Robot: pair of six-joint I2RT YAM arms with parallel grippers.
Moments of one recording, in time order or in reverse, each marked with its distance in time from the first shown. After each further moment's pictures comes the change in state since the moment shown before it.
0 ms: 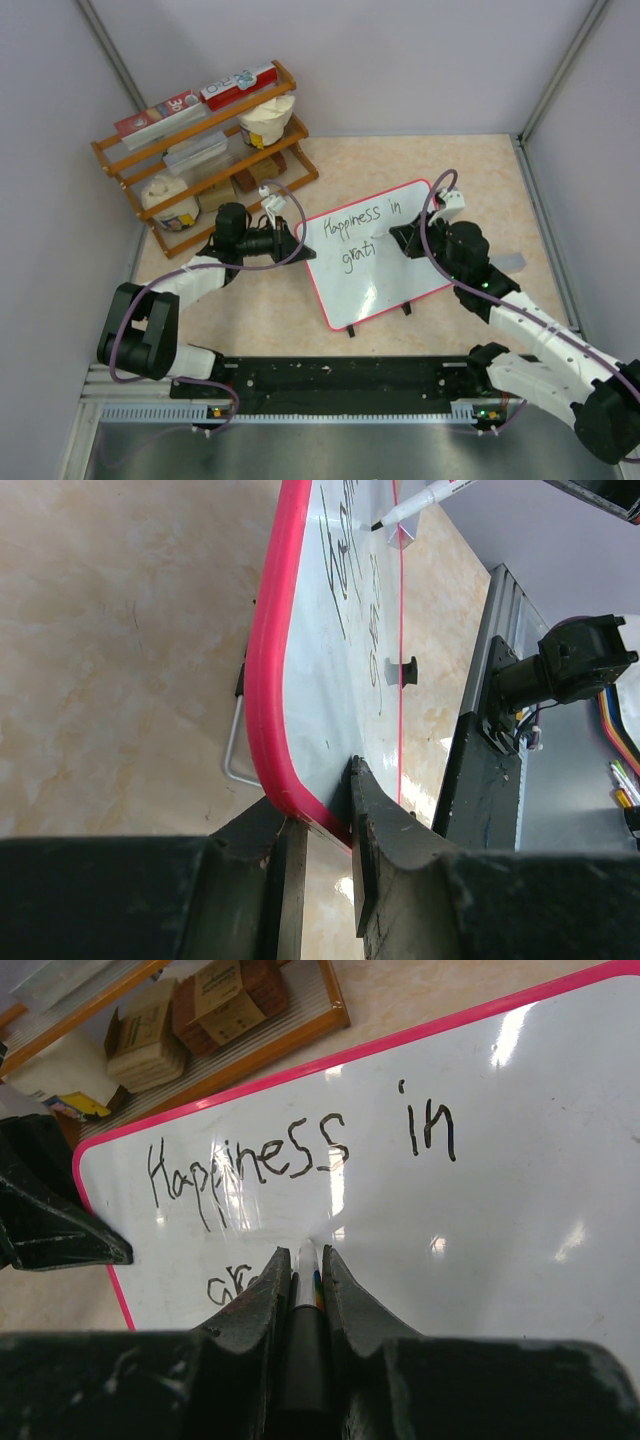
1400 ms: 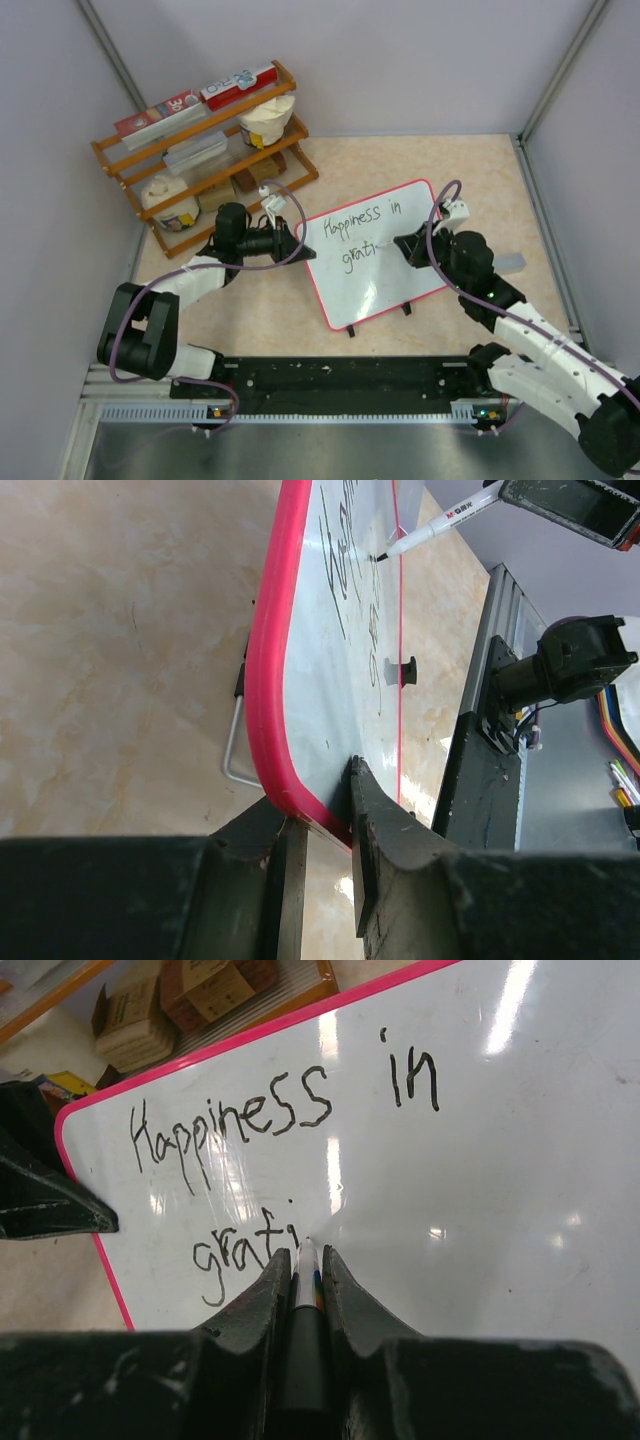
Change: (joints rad) left arm 0.000 0.000 0.000 0.002 0.002 0.000; right arm -0.002 -0.087 -0.061 -0.048 -0.001 0.002
